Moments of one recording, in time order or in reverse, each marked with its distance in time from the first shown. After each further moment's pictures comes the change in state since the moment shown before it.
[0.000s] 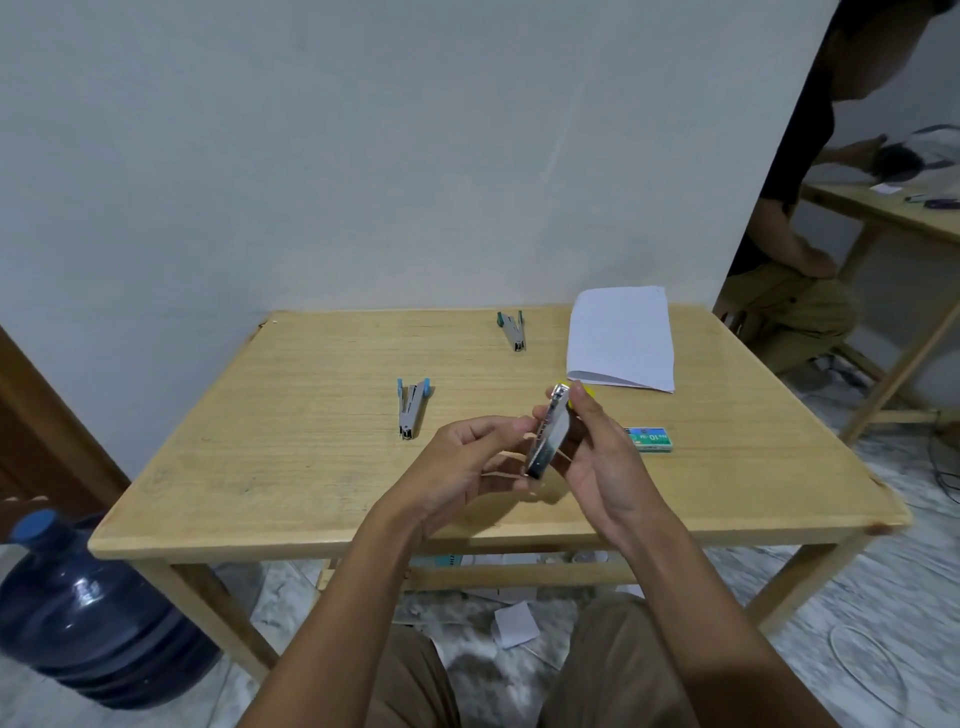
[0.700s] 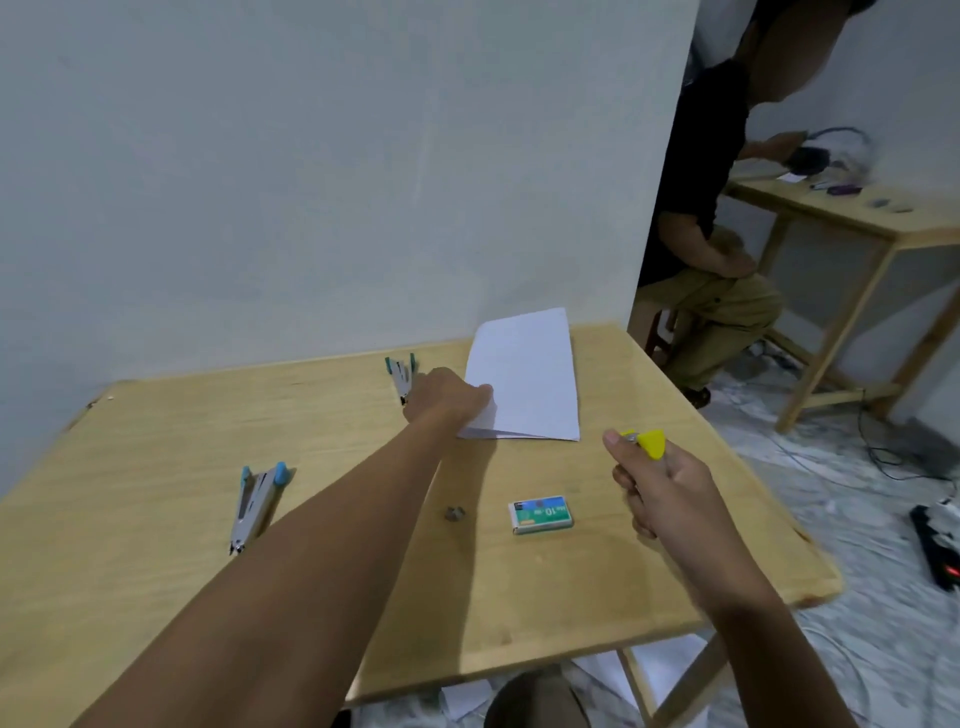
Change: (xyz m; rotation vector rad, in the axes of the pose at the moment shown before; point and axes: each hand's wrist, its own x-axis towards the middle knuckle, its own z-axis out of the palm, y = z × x) left_hand 0.262 0.002 0.047 1.131 0.519 -0.244; right_hand 0.012 -0.089 -0.137 -0.572 0.361 -0.114
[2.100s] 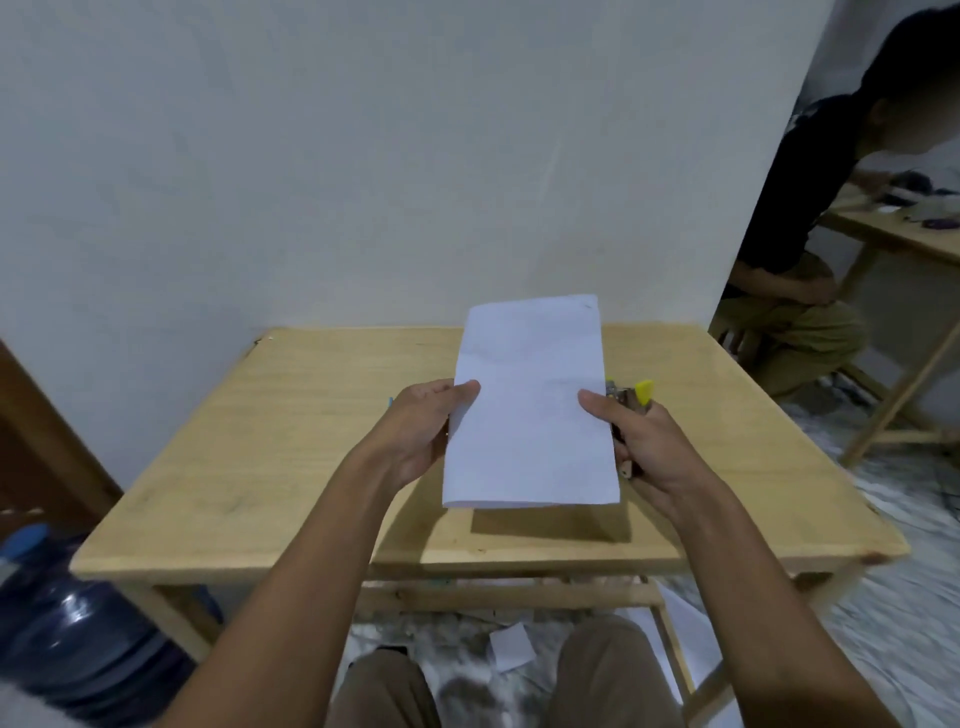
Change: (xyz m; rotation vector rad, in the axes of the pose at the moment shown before) left_hand -0.154 -0.134 -0.121 -1.072 -0.310 0.115; right_hand -0.031 -0.030 0.097 0.348 -0.393 0.049
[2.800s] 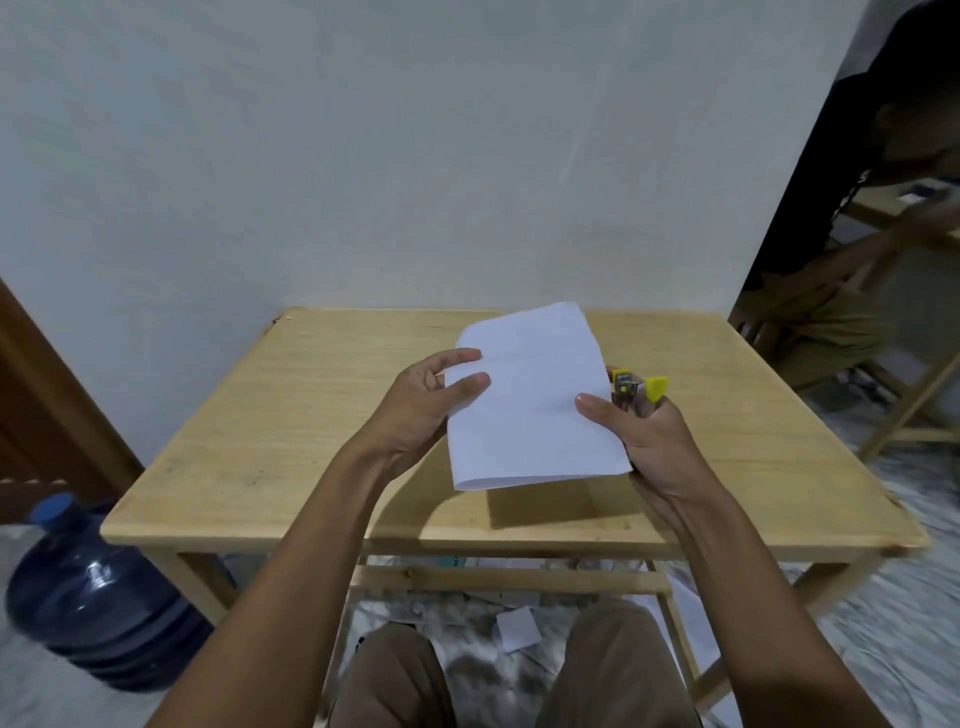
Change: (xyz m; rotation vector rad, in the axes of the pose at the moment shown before) left_hand -0.019 -0.004 -0.020 -0.033 -0.046 0.145; right_hand -0.007 0.017 0.016 0.002 0.020 -0.109
